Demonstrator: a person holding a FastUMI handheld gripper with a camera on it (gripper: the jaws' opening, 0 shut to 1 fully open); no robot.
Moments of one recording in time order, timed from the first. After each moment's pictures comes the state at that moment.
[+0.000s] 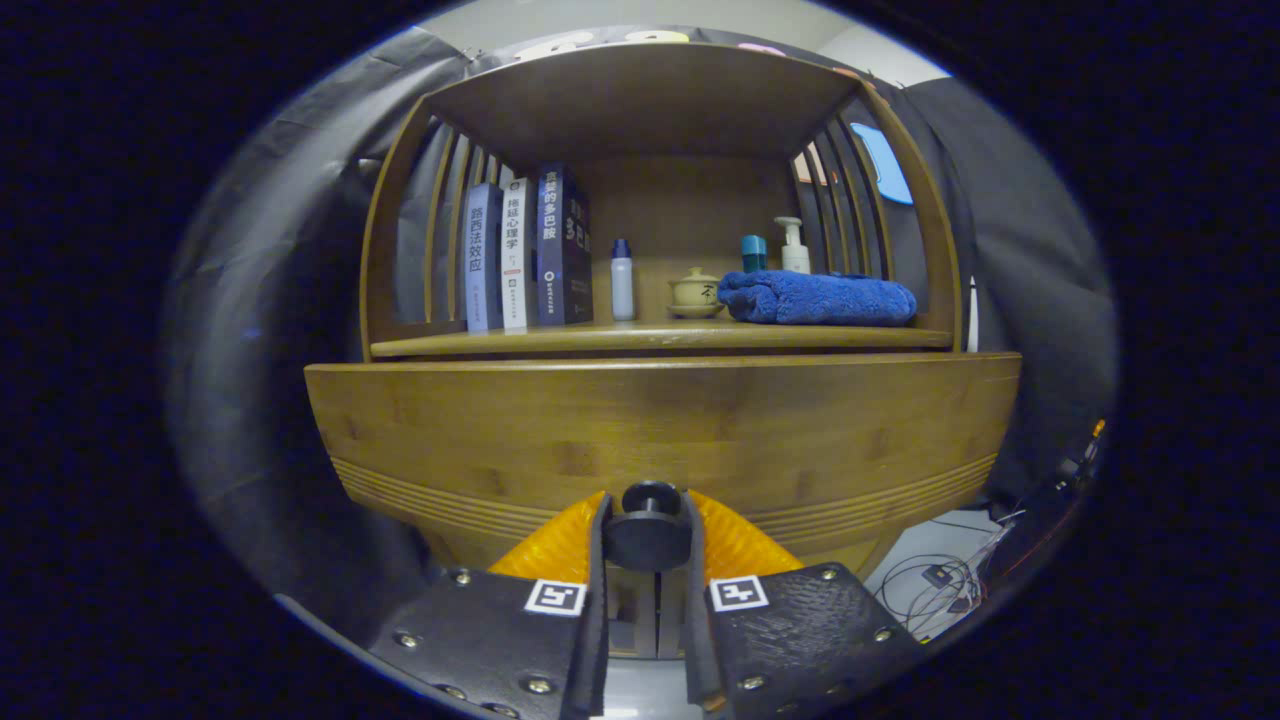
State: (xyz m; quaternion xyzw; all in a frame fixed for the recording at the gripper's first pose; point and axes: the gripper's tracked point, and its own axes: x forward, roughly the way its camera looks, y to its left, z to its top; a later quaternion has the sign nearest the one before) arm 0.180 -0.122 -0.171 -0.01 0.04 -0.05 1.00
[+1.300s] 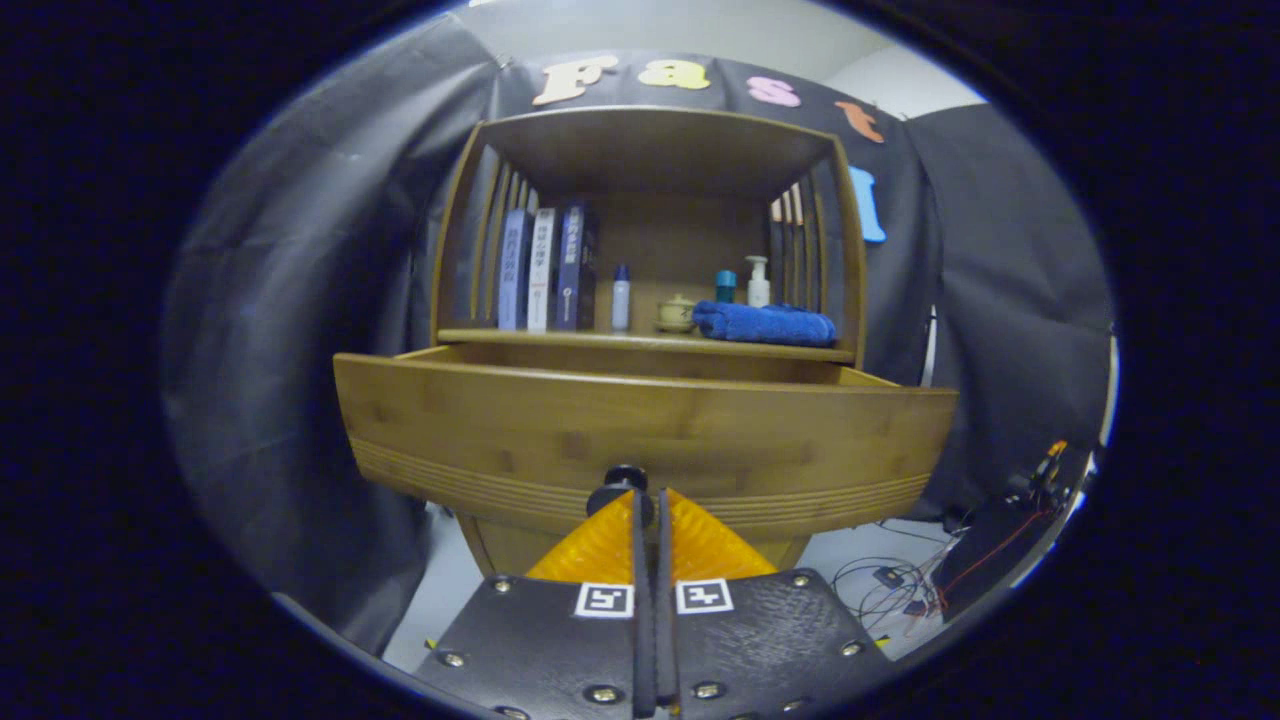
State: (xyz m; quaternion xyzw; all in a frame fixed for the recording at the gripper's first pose) arm 0.049 -0.113 -0.163 -0.04 0.02 -0.07 1.00
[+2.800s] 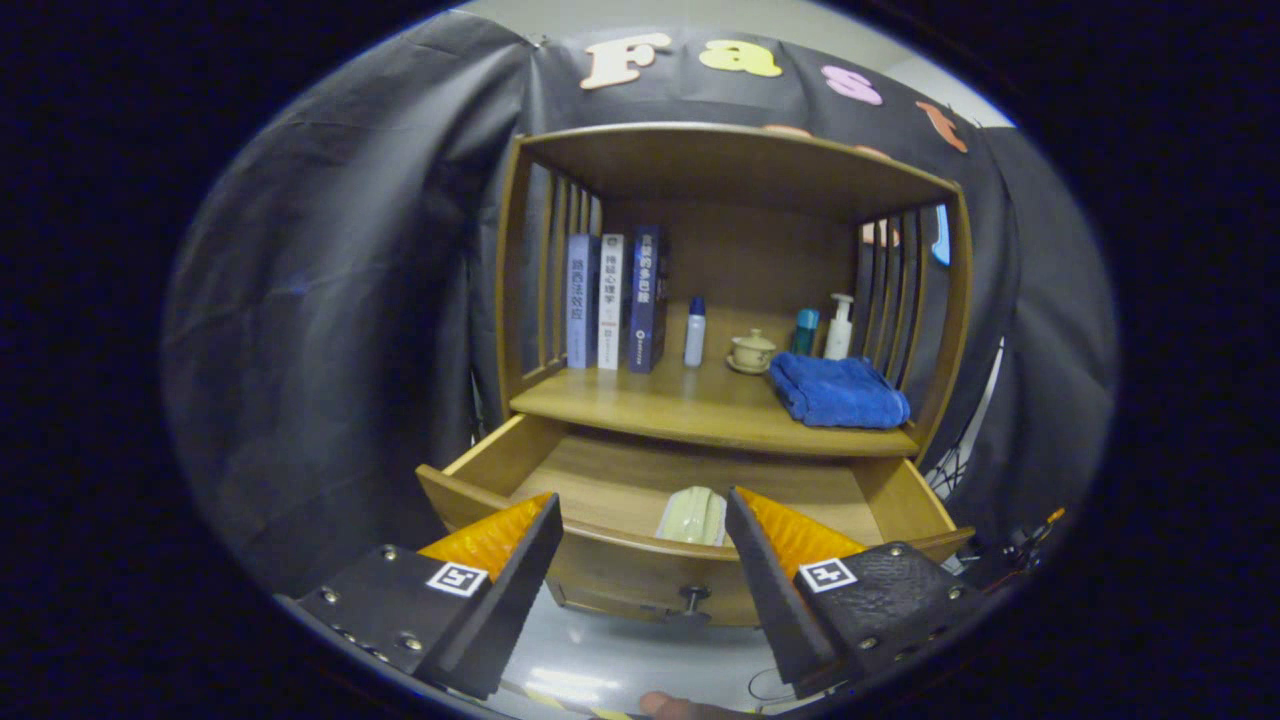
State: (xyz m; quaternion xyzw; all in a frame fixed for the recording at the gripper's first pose) arm 0.090 -0.054 -0.030 -0.05 0.13 0.01 0.99
